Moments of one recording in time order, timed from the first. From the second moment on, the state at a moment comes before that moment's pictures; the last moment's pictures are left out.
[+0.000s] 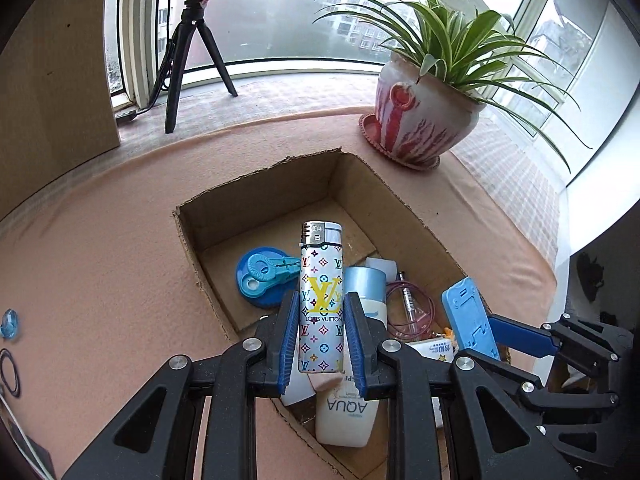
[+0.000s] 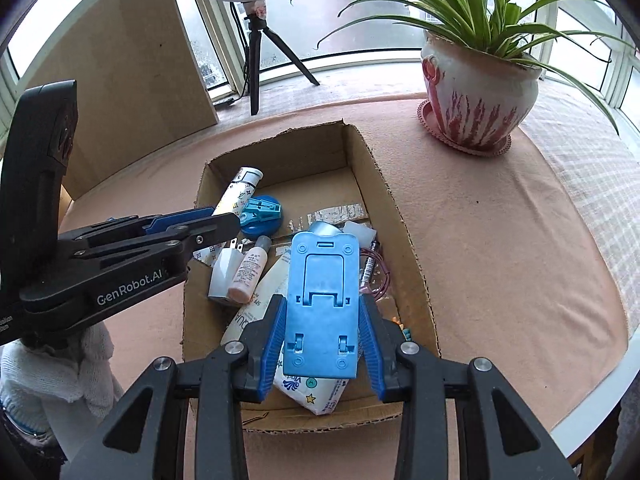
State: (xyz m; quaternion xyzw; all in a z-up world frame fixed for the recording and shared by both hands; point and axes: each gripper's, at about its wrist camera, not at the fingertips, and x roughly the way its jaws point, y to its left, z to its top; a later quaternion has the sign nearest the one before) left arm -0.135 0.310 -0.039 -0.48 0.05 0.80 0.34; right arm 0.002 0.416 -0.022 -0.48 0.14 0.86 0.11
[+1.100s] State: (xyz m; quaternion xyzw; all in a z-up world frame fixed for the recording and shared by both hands) left arm -0.141 0.171 -0.016 -0.47 0.00 0.84 0.26; right arm -0.020 0.355 -0.012 -0.47 0.12 0.87 0.05
